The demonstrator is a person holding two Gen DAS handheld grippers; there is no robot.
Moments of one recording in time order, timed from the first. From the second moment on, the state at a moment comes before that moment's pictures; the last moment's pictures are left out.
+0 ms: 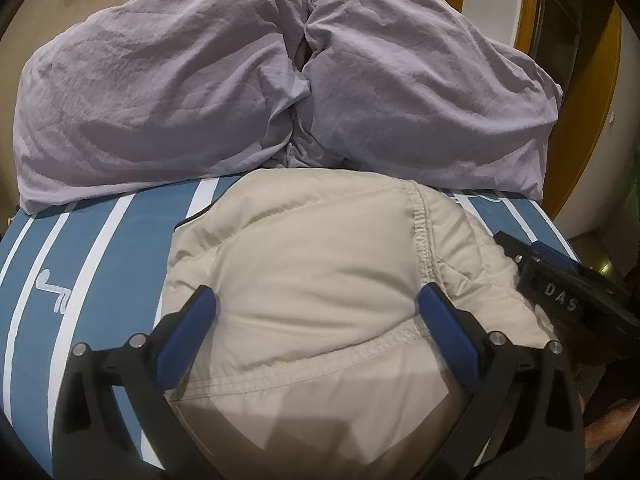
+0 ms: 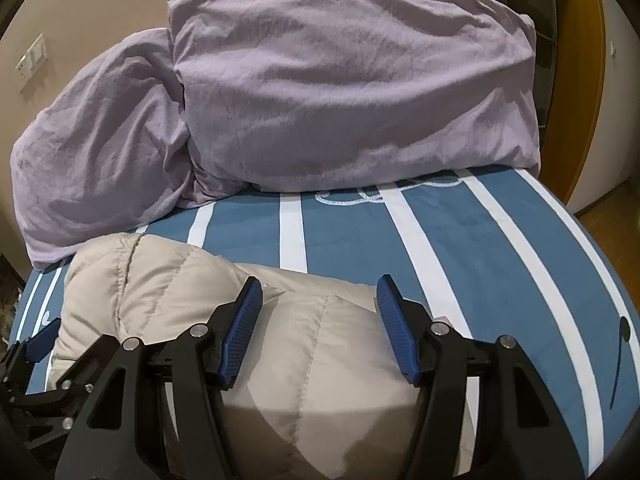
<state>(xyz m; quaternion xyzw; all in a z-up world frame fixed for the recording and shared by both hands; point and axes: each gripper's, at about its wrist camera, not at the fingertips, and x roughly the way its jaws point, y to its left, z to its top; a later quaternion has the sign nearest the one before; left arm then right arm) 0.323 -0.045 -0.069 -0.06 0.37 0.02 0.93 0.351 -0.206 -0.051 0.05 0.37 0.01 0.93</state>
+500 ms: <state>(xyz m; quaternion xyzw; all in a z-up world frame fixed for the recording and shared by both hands) 0.327 -0.052 -0.076 -0.05 0.36 0.02 0.93 0.361 -0.212 -0.077 0.07 0.39 0.01 0.92</state>
